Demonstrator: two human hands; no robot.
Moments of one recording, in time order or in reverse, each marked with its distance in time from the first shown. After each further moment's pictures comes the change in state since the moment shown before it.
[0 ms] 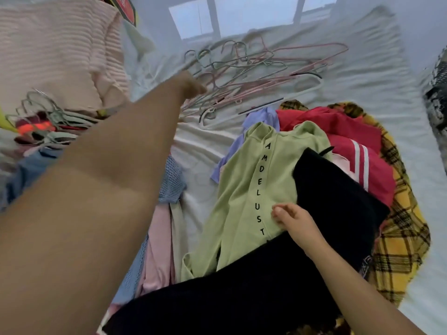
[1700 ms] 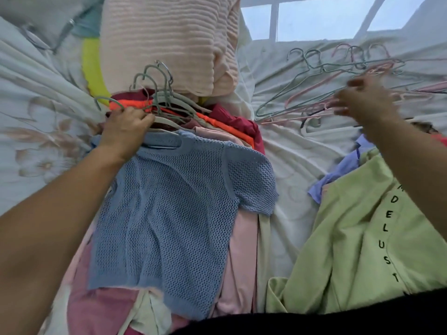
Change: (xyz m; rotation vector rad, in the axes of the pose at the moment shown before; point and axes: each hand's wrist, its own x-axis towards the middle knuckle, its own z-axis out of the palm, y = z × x) left_hand -0.017 -0.419 -0.062 0.756 0.464 0.373; right_hand 0.137 -0.251 0.151 -0.039 0.192 -0.447
